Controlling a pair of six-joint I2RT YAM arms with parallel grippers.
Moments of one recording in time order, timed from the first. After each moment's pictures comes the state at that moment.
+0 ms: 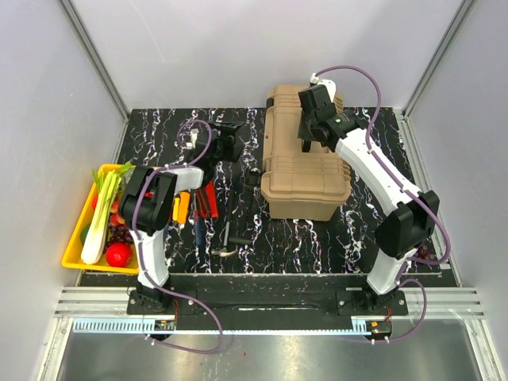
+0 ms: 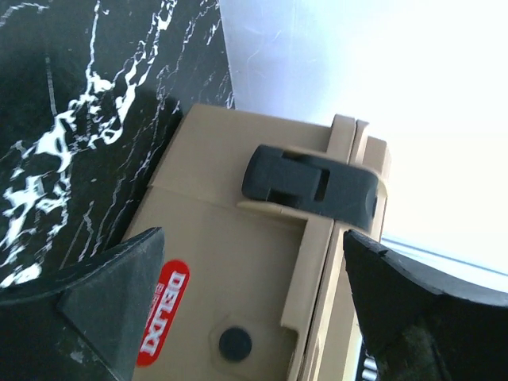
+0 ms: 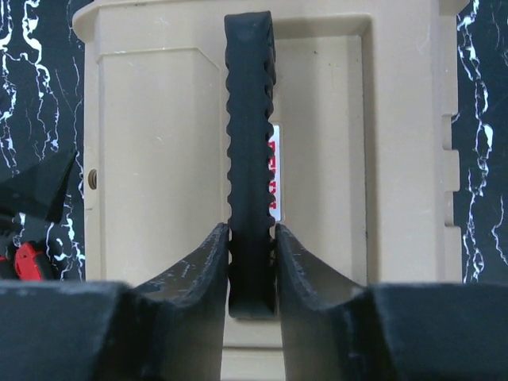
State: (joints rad) left arm -0.32 1.95 1.11 0.55 0.02 -1.62; right arm 0.50 1.77 1.82 -0.74 0.38 0.43
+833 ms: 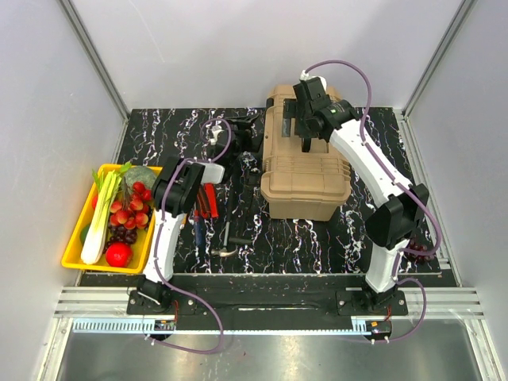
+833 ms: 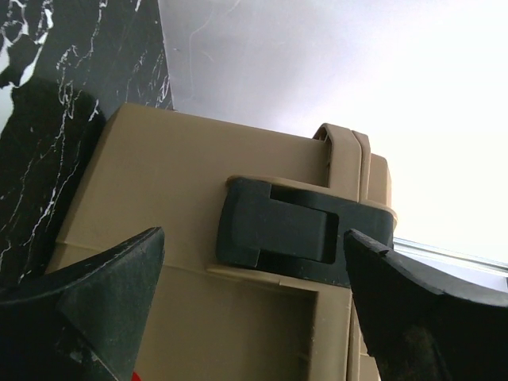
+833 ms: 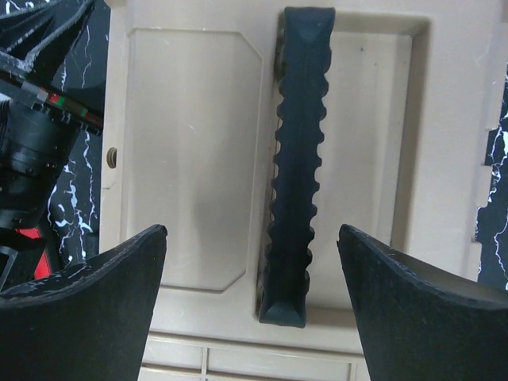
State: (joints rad) left arm -0.39 2.36 1.44 0.82 0.02 -1.81; right arm 0.50 1.87 2.01 -0.91 0.30 0.39
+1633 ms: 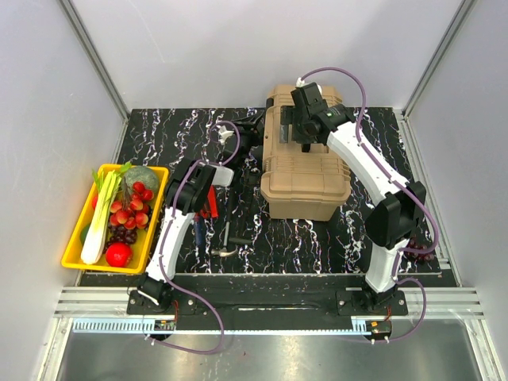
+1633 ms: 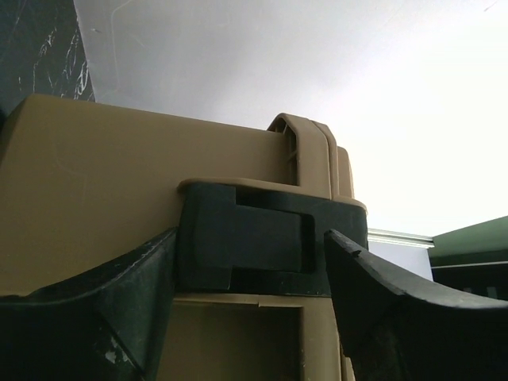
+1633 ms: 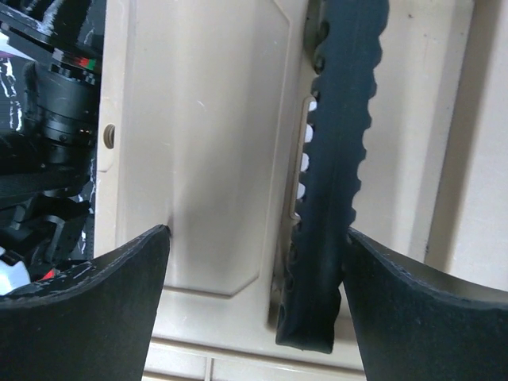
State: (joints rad) left arm -0.43 2.51 1.58 1.04 -0.06 -1.92; right arm 0.50 1.88 1.95 -0.89 0.24 0.38
